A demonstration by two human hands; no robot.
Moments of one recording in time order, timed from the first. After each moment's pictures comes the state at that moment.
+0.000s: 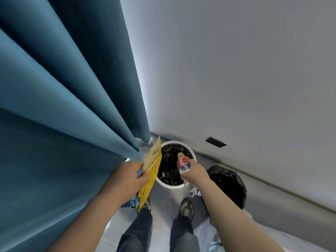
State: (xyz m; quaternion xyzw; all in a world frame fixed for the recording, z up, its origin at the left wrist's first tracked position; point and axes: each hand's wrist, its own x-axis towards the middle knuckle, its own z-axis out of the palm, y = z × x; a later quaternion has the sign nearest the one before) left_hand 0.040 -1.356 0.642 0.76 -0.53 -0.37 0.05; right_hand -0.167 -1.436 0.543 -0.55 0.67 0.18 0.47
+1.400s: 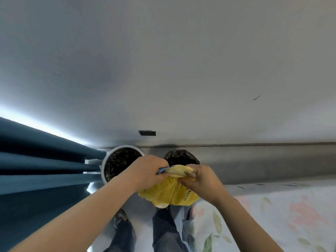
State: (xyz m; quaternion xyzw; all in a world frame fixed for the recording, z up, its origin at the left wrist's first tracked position) left_hand -0.246 -1.436 0.654 0.42 -0.84 -0.35 -0.10; right_hand -0.446 -1.371 0.645 -0.61 0.64 -0.09 0.46
